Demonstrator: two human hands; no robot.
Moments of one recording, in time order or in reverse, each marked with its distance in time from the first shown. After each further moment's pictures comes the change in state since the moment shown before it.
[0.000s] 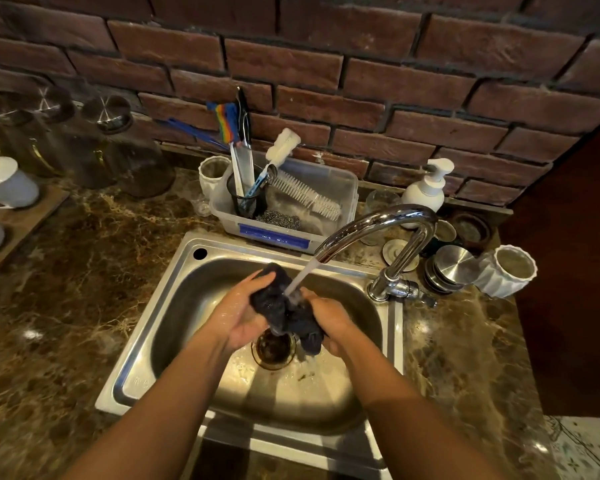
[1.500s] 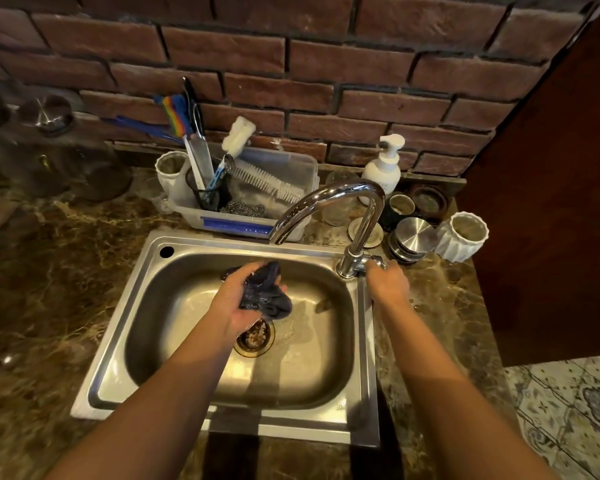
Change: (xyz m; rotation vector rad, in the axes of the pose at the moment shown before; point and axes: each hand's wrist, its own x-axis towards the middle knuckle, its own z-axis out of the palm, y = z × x) left_hand 0.018 -0.032 0.027 -0.041 -0.007 -0.138; right_hand -0.036 -0.020 -0.117 -0.331 0.666 -0.139
